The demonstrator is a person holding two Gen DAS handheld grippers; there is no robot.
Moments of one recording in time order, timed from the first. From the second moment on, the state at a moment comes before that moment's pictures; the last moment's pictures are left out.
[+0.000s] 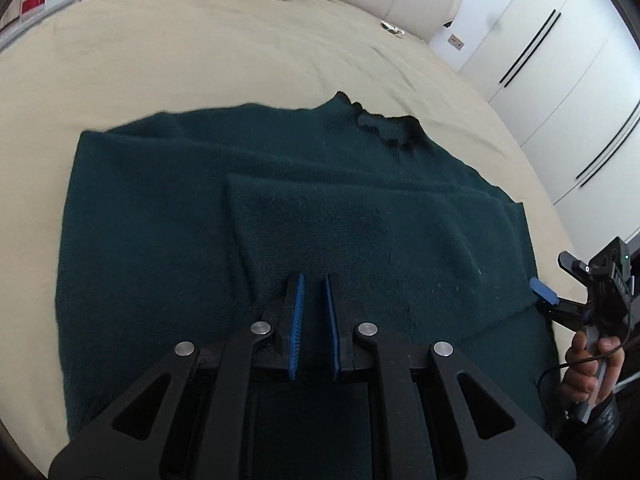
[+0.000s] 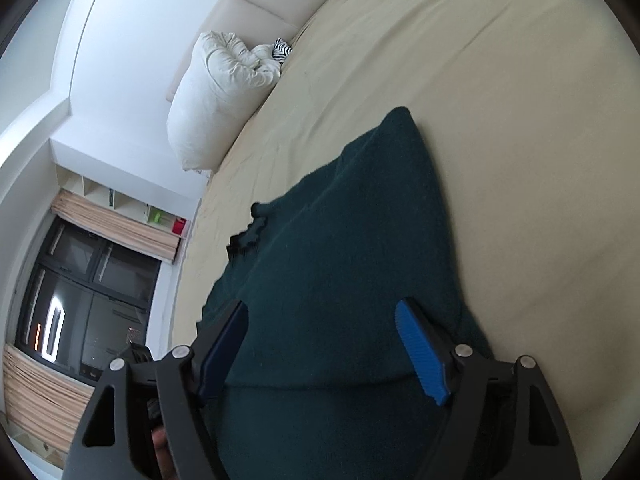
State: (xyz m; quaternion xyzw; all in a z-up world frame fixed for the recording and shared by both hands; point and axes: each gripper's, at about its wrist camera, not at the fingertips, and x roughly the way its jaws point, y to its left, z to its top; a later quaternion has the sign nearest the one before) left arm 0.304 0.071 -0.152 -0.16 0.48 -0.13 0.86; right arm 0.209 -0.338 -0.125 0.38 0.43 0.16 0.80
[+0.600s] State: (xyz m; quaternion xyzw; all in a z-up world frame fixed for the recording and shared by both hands) left arm 0.069 0.181 -0.109 -0.26 0.49 -0.17 0.82; right arm -0.006 -0.375 -0.074 0.27 0.47 0.11 0.83
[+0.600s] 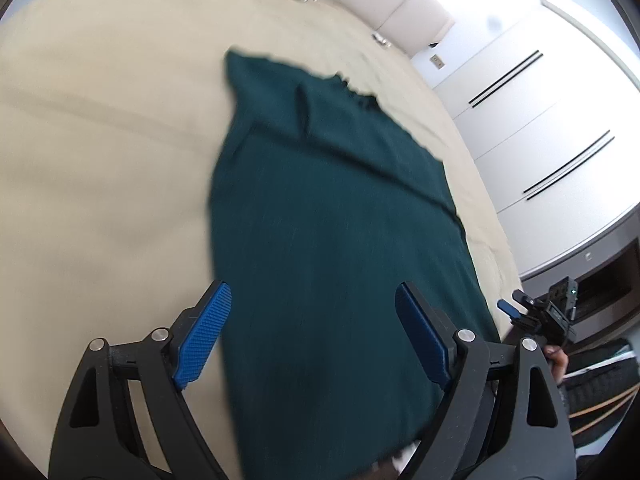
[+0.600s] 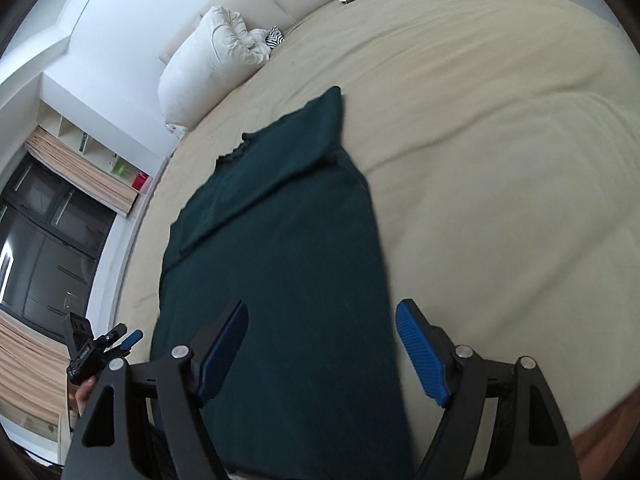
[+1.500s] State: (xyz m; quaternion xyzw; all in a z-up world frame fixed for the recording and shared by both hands) left arm -0.001 0.189 -0.183 -0.32 0.57 -0.20 0.73; right arm -0.071 -0.399 -0.109 0.29 0.53 0.10 0.79
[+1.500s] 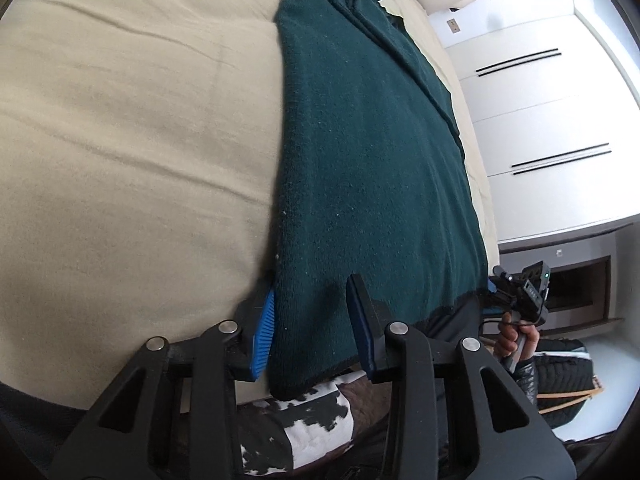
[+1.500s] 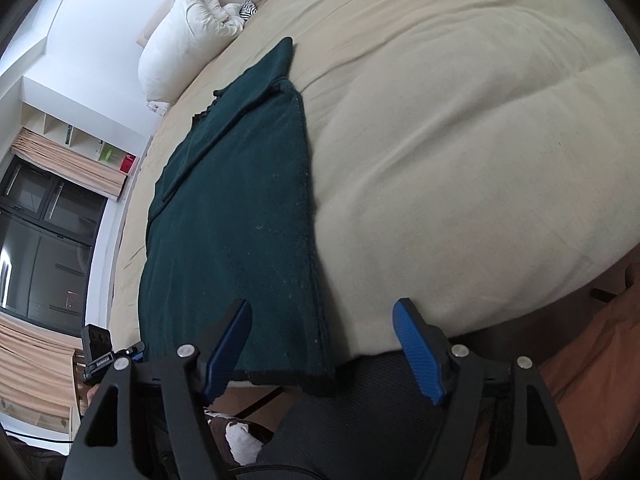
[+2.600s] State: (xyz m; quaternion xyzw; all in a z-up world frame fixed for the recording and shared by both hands) left arm -0.015 0.180 -0.170 -0.37 0.52 -0.27 0.72; right arm -0.071 -0.373 -0.094 0.31 0.51 0.17 0.79
